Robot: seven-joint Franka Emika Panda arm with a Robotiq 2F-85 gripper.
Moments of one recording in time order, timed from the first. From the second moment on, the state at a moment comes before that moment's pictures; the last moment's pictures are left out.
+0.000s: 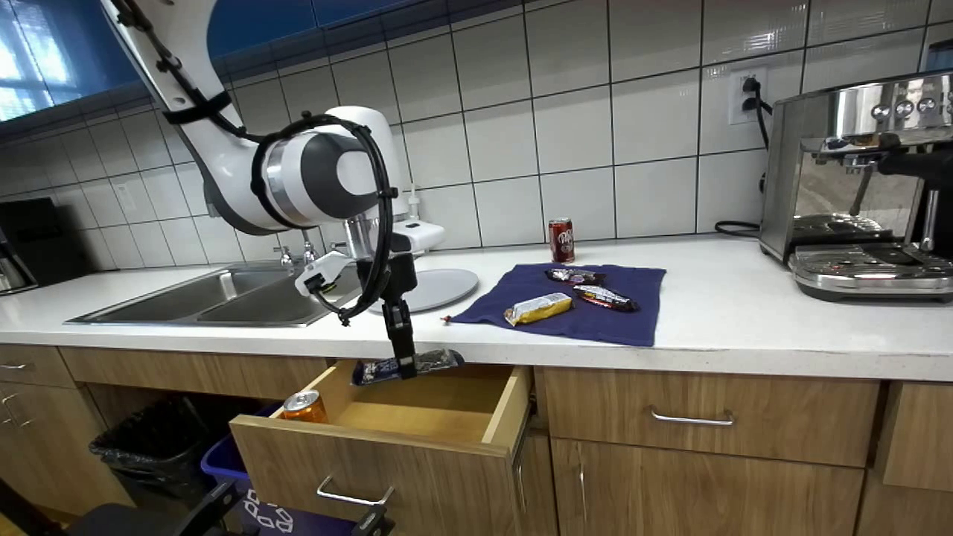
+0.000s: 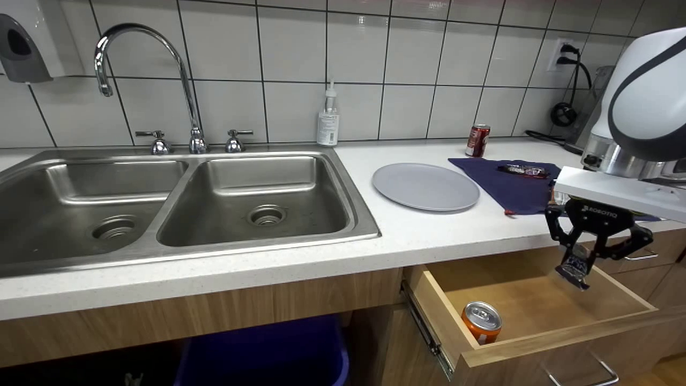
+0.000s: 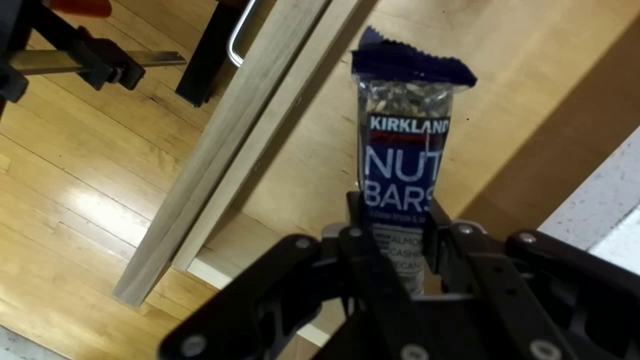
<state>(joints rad) 0.06 0.15 -0.16 -2.60 -0.04 2.70 0.85</state>
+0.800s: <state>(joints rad) 0.05 0.21 -0.16 -2.60 0.03 2.71 0.86</state>
